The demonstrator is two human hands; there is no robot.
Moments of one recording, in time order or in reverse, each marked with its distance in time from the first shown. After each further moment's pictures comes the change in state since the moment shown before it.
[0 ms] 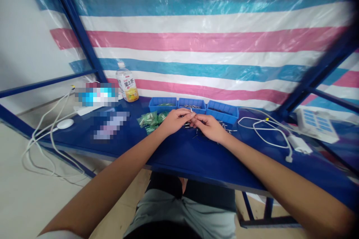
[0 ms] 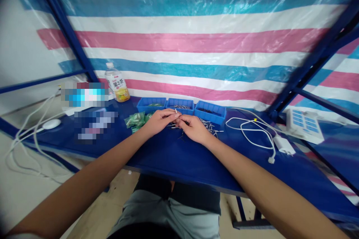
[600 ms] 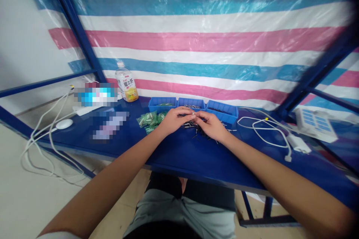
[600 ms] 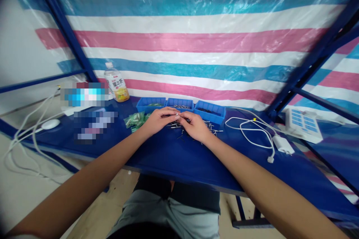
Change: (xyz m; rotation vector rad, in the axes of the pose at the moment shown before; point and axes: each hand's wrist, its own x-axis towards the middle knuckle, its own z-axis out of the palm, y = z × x) left_hand 0.000 0.007 -0.002 -0.008 0.044 0.018; right_hand 0.002 0.006 -0.004 -0.065 0.108 -0.057
